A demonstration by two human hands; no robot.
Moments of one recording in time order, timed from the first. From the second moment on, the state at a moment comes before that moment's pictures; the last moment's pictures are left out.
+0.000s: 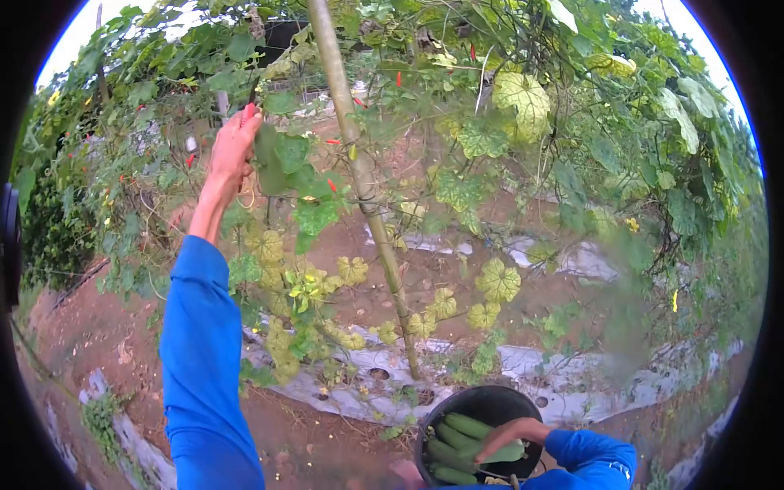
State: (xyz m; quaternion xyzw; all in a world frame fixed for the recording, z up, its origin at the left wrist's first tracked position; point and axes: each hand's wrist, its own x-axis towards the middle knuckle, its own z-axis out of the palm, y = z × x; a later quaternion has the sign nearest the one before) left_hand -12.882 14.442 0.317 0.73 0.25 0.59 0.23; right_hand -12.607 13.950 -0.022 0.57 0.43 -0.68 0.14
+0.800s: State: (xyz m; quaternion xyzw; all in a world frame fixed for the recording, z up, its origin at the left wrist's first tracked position) left_hand -12.879 14.396 0.327 0.70 0.27 0.50 0.44; right_hand -12.665 14.267 0.199 0.41 0.76 -0.18 -0.47
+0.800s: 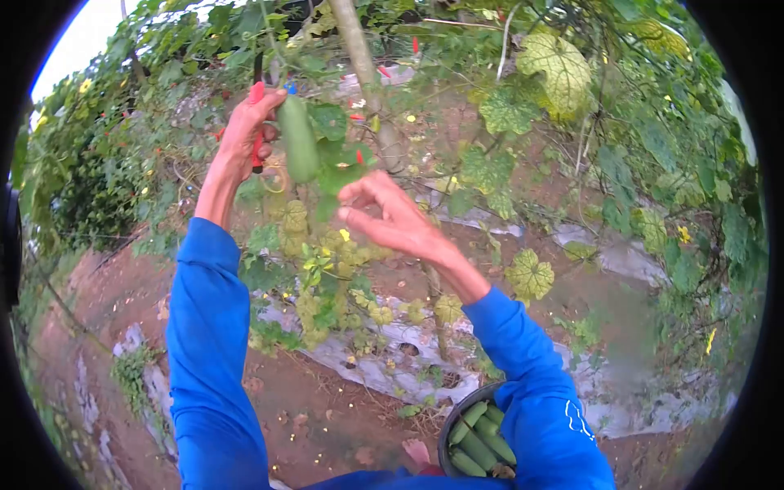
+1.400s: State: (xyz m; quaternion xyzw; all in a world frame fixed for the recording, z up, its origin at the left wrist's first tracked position) left_hand -12.922 14.297 0.400 0.83 0.36 0.39 -0.20; right_hand -12.736 14.276 0.280 0.18 0.66 -0.47 -0.55
